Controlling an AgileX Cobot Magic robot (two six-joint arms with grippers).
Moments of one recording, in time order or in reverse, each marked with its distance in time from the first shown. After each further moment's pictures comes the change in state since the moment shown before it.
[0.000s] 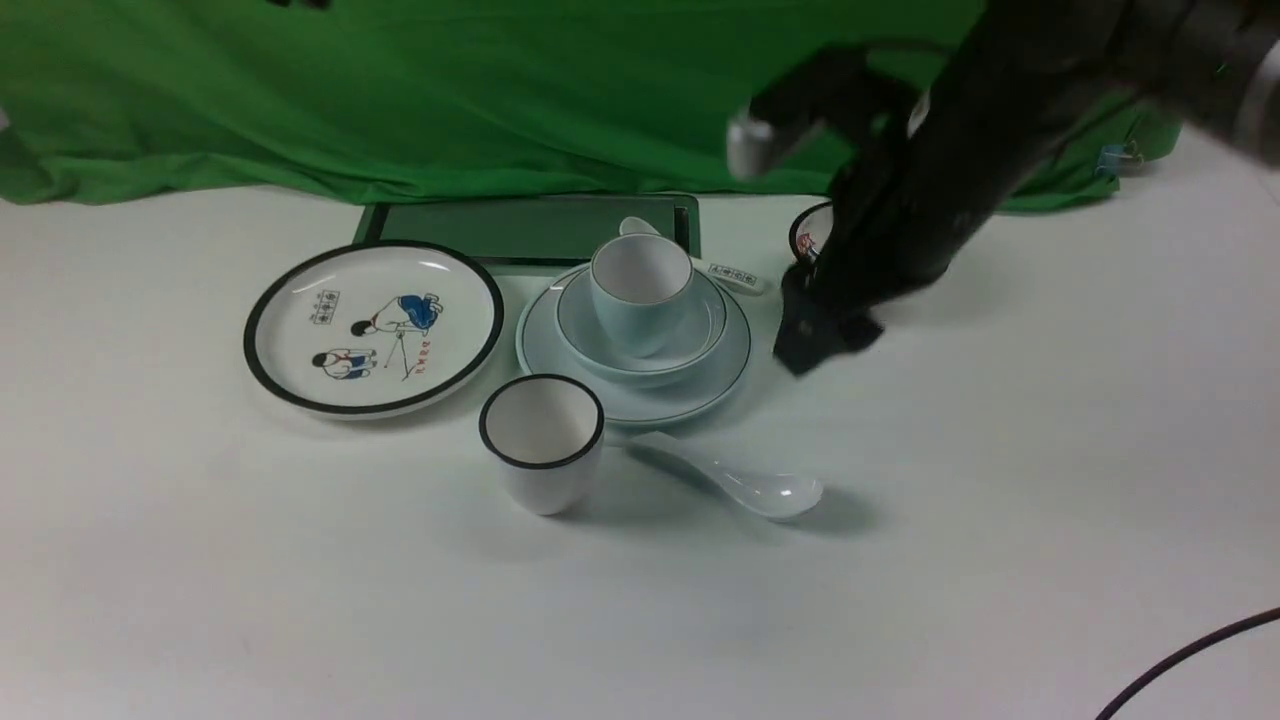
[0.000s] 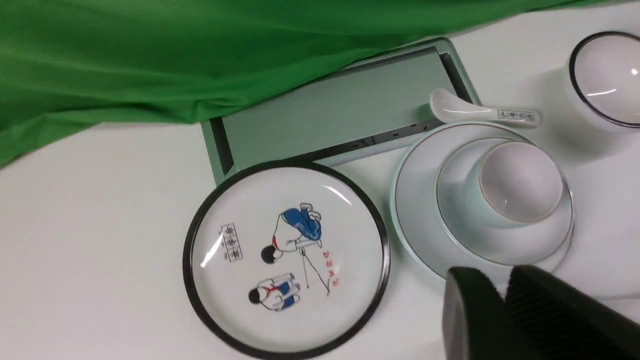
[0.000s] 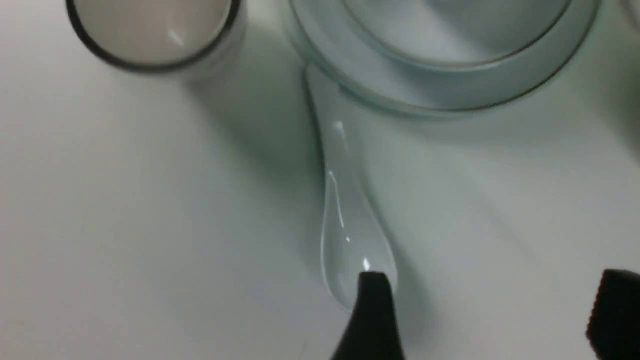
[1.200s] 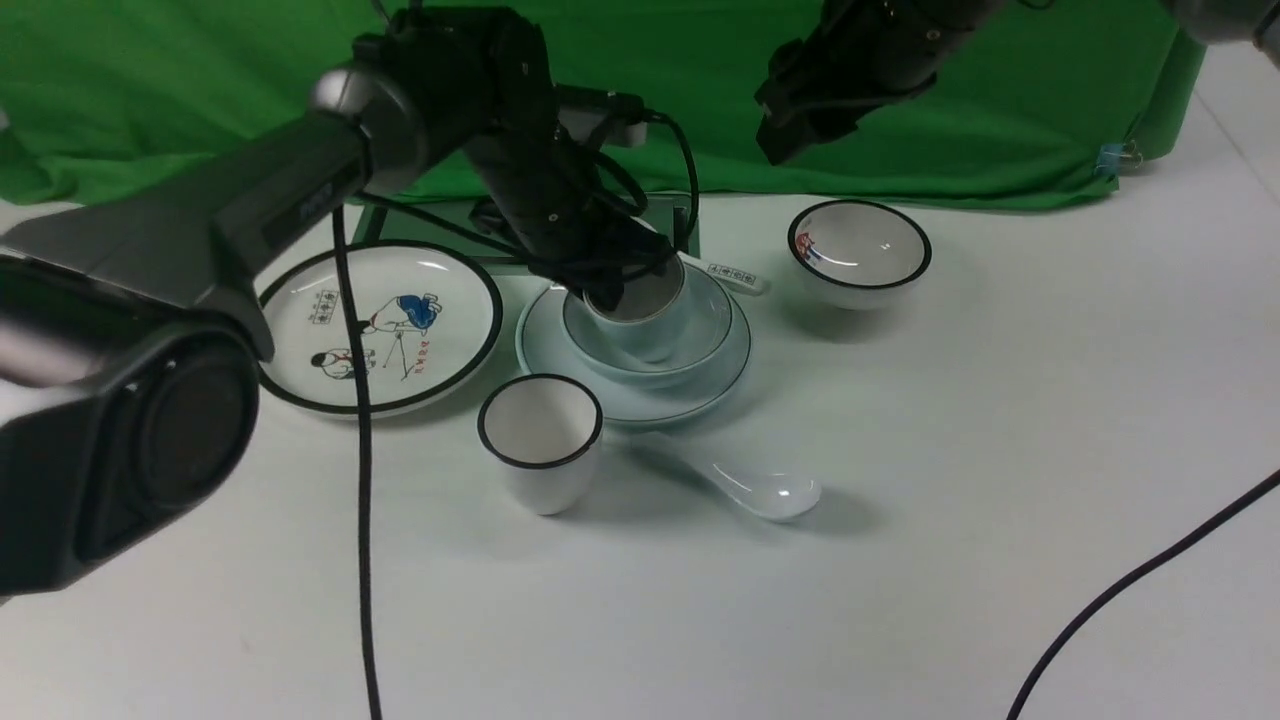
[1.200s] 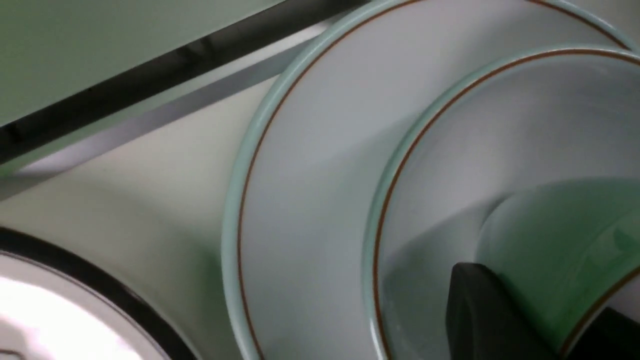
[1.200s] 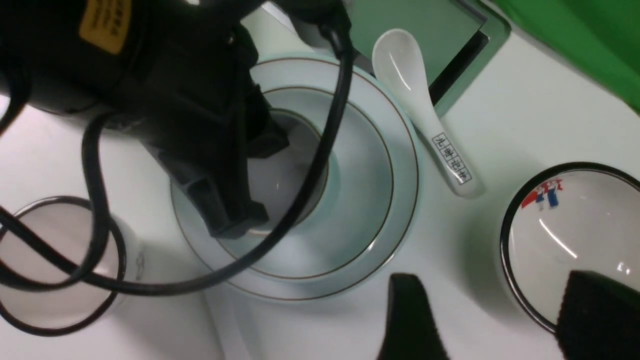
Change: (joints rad) right arm -0.060 0.197 -0.618 -0.031 0.149 0.196; left arm -0.210 0.807 -0.394 -0.013 -0.035 -0.027
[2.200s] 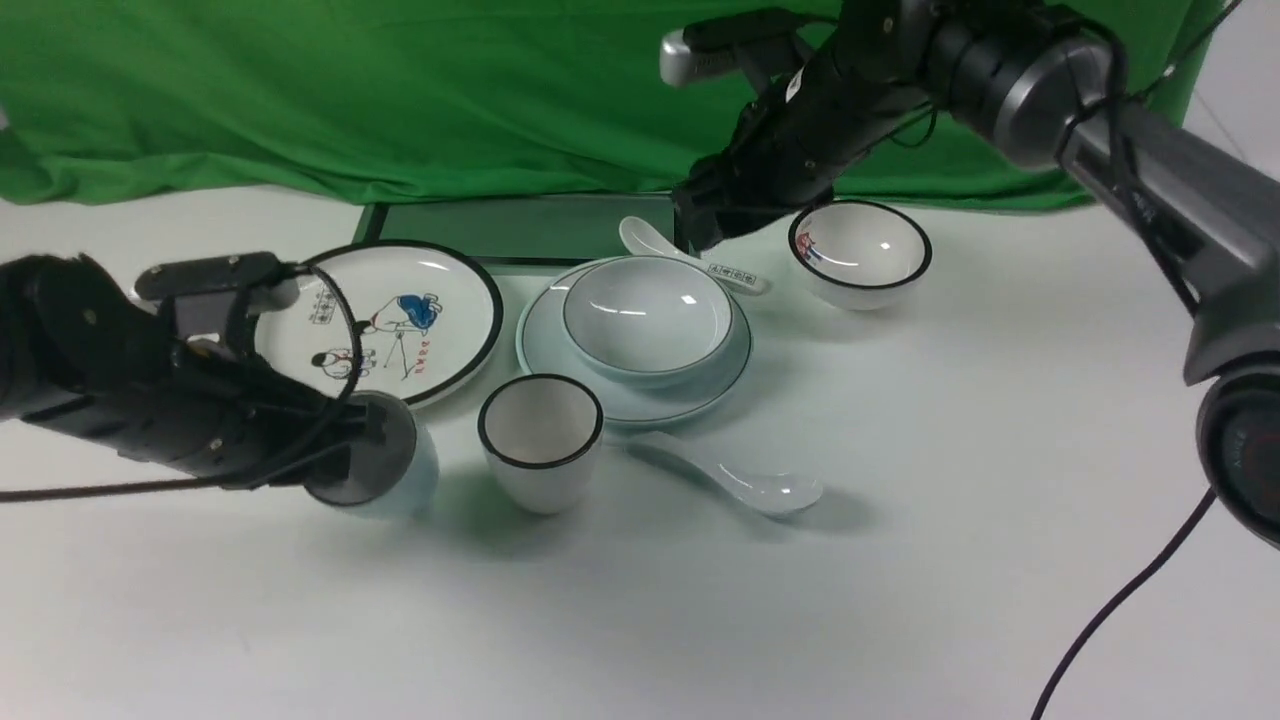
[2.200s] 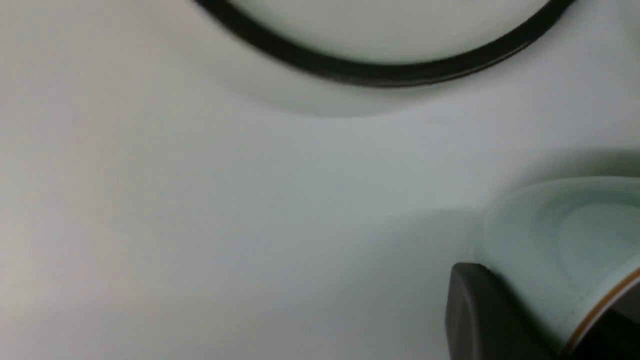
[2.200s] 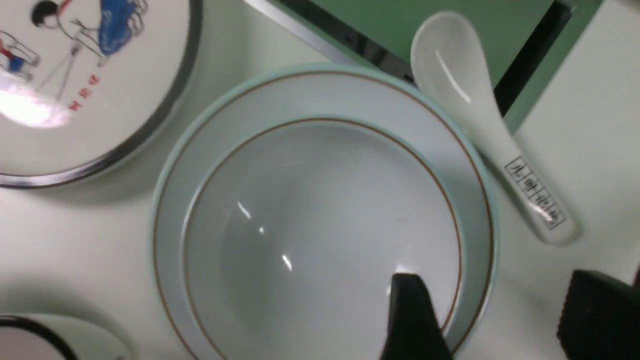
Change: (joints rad) right arm 0.031 0.156 0.006 0.032 -0.172 0.086; left arm 0.268 -0.775 1.231 -0.239 -0.544 0.117
